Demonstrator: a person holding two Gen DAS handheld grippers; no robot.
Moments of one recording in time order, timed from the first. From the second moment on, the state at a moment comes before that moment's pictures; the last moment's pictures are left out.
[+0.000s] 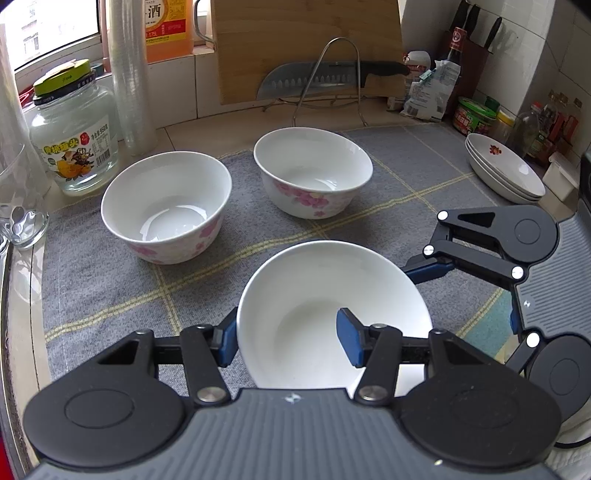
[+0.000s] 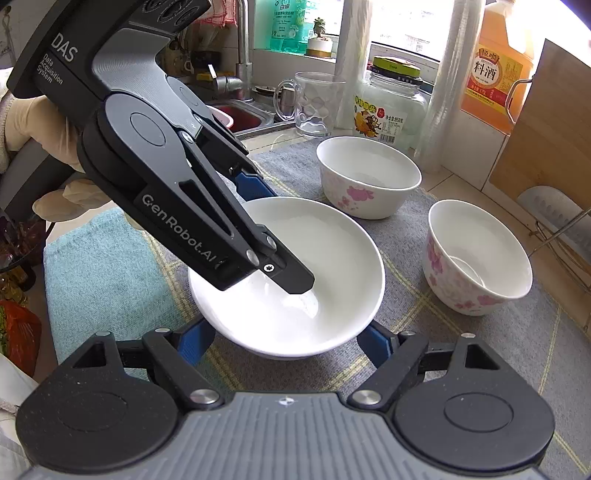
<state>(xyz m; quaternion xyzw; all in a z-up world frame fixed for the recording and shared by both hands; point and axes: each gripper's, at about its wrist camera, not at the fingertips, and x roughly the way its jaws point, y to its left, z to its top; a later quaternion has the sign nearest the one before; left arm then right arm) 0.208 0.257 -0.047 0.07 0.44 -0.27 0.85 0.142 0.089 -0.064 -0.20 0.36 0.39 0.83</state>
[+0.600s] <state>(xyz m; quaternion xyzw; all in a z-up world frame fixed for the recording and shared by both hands) 0.204 0.243 -0.036 0.07 0.44 -0.28 0.85 0.138 0.076 -0.051 -0.19 0.37 0.38 0.82</state>
